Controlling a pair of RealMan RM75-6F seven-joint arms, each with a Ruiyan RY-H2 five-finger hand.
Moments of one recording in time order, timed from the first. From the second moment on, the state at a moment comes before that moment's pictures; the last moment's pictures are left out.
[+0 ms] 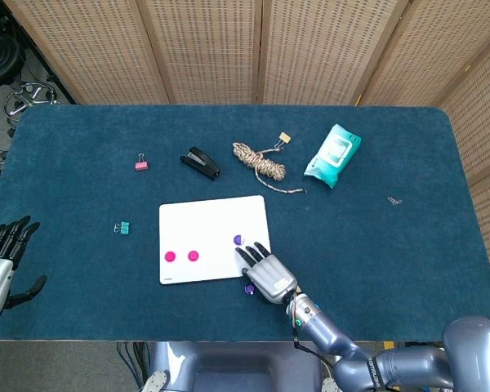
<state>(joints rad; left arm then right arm) -0.11 -0.96 -0.01 -1.80 1.56 1.46 0.00 0.80 -1.68 0.04 -1.62 -1.06 0.95 -0.67</state>
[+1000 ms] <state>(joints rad) -0.11 -0.96 -0.01 -1.80 1.55 1.46 0.00 0.80 -1.70 0.05 -1.61 -1.05 0.96 -0.66</state>
